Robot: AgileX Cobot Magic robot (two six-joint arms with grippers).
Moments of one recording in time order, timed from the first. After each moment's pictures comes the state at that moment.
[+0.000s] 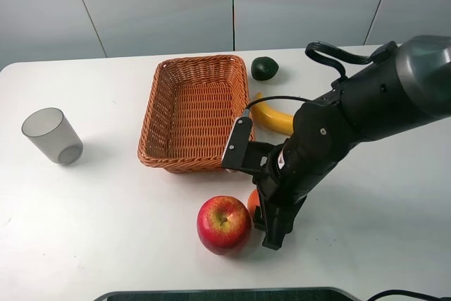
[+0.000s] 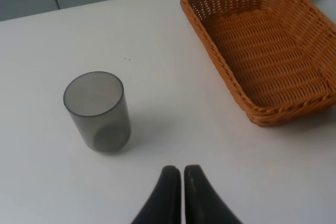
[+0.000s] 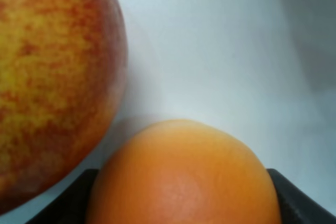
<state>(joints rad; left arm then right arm) -0.08 0.00 -0.51 -0.16 1.08 0.15 0.85 1.84 -0.71 0.22 0.35 -0.61</state>
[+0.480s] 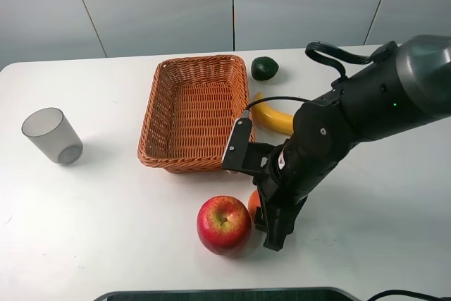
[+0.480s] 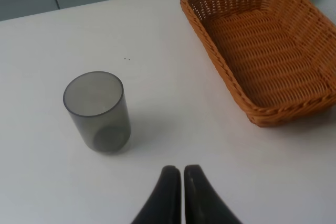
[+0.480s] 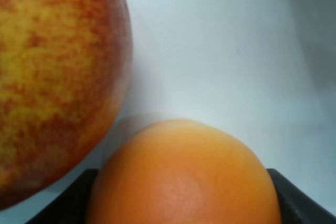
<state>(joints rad) -0.08 0.00 -0.51 -0.16 1.08 0.14 0.85 1.84 -0.71 0.22 0.35 -0.62</state>
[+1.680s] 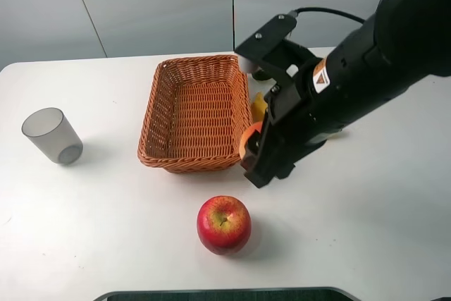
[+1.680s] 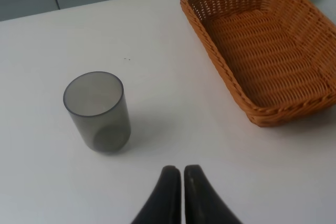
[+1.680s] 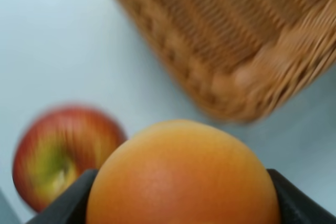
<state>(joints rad) -0.08 0.00 -0.51 -0.16 1.08 0.14 0.85 1.44 -0.83 0.12 0.59 -0.14</state>
